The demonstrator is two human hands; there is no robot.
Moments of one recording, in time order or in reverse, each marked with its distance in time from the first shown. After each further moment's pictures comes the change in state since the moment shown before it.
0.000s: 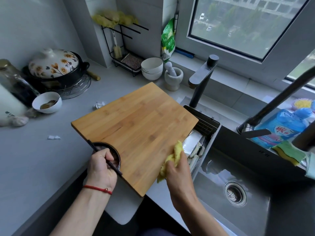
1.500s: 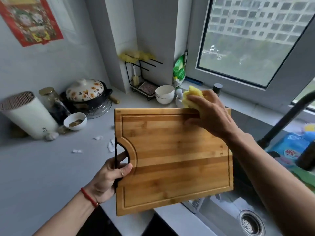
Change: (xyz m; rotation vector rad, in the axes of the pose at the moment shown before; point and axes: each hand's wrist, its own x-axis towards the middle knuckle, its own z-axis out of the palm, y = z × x) left_hand -0.030 0.053 -0.034 0.460 -0.842 0.057; right_hand 0.110 -0.185 -0.084 -0.989 -0.006 -1.161
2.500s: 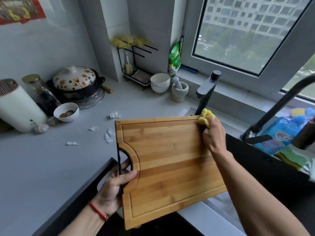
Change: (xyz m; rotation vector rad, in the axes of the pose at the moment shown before) left_hand -0.027 -0.046 -0.015 -0.297 0.008 -0.168; right_hand -0.080 -0.005 0.089 0.101 0.069 0.812
